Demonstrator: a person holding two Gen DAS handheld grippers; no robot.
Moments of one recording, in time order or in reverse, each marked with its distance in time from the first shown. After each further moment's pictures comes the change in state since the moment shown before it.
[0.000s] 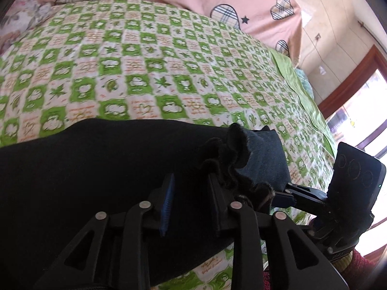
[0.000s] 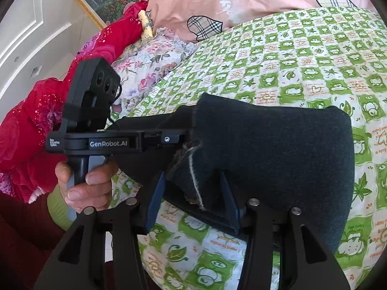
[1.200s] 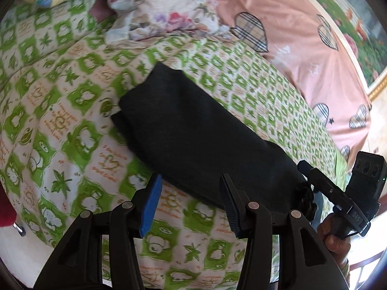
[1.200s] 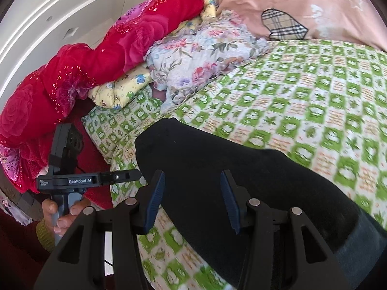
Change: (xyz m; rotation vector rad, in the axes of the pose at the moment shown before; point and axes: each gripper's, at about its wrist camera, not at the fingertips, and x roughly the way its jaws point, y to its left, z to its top) left arm -0.172 0.149 -0.125 -0.593 -0.290 0.294; right arm 0.105 0.101 0.073 -0.245 0.129 0.174
